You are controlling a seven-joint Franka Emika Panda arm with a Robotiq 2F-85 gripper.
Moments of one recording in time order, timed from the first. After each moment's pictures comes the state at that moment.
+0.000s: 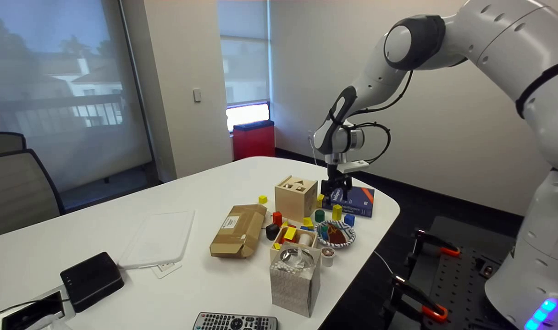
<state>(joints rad) -0.46 0.90 -0.06 -1.69 0.14 2.40 -0.27</state>
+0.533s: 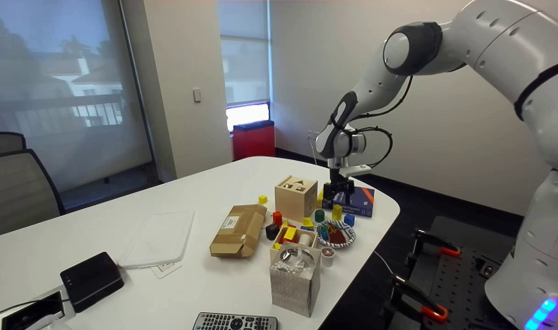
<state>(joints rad) -0.47 0.94 -0.06 -1.67 0.14 2.40 -0.27</state>
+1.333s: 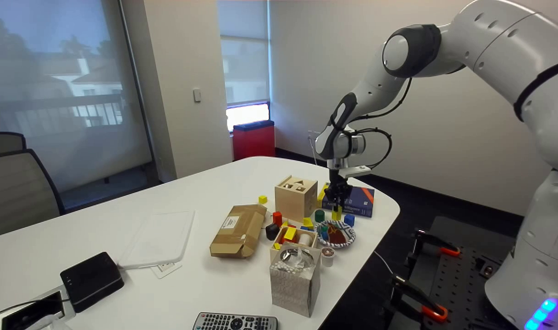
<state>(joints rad) -0.48 0.96 -0.06 -1.66 0.14 2.40 -0.27</state>
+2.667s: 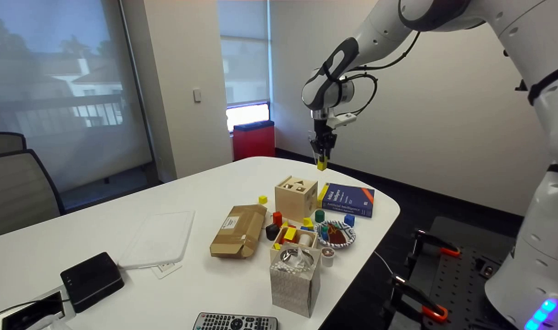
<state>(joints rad) -0.33 0.64 -0.13 -1.64 -0.01 2.26 -0.27</state>
